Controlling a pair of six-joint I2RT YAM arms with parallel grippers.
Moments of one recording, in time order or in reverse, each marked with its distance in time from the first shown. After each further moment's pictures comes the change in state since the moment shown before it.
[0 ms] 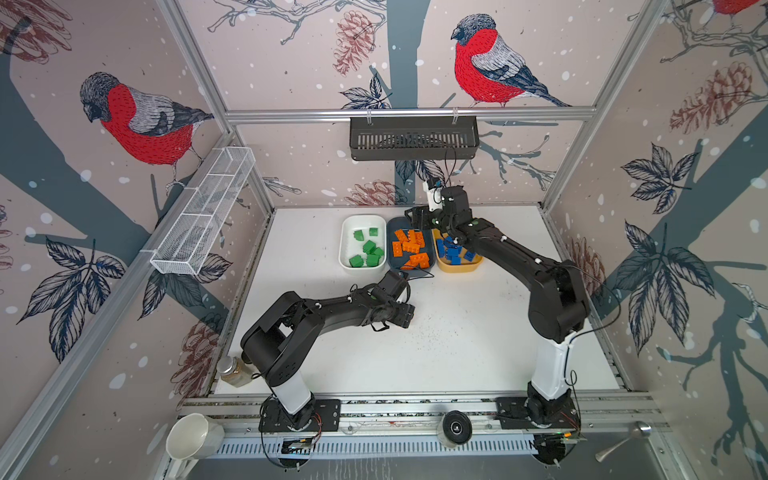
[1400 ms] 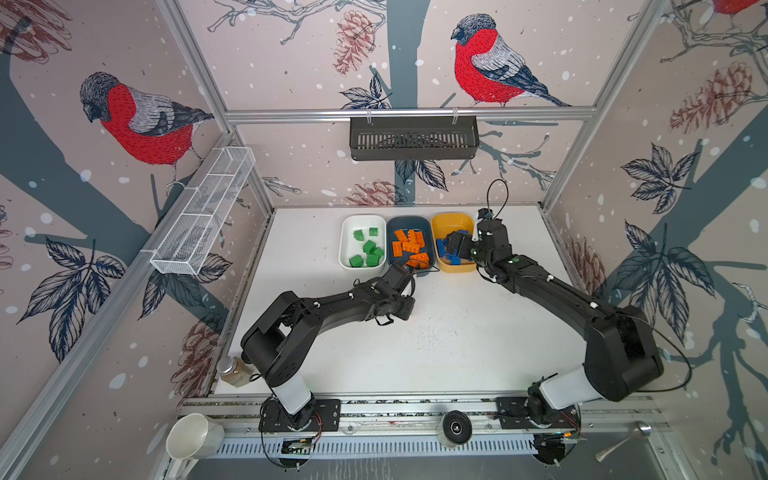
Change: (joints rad) left arm 0.026 -0.019 0.094 -0.025 -0.019 0.016; right arm -0.082 -0.390 -0.521 0.022 0.247 0.218
